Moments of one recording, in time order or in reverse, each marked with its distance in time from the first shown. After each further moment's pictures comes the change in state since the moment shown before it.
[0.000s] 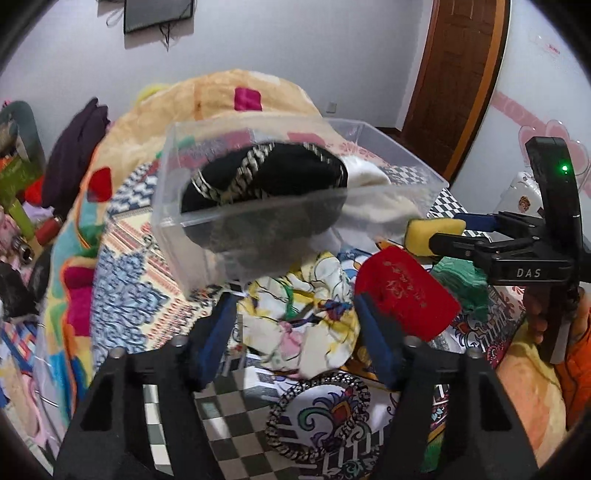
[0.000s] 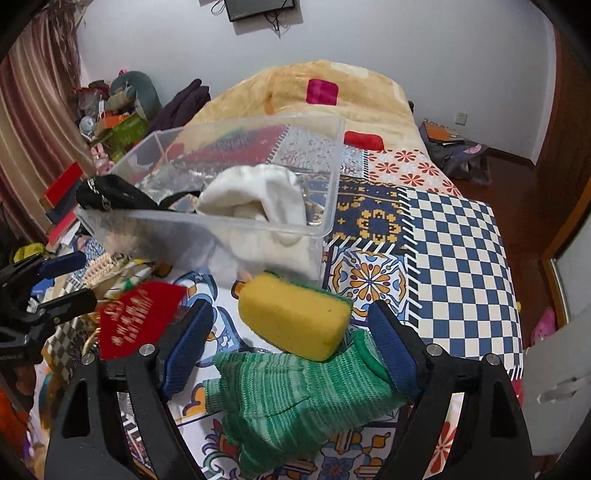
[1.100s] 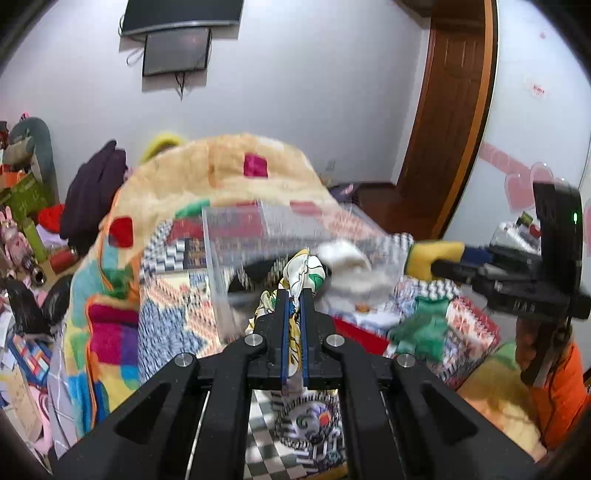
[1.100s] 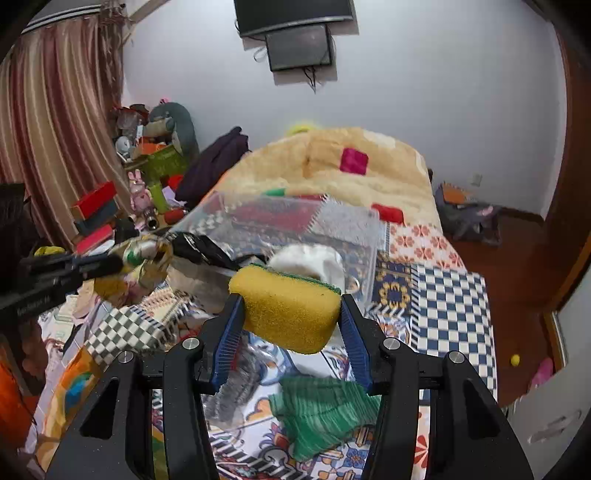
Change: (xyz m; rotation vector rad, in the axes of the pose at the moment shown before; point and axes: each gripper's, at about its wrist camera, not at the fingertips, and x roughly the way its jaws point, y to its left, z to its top) left arm -0.103 0.002 0.025 -0.022 -0.244 0.002; right arm -0.077 0.038 0.015 -0.101 -0.224 0.059
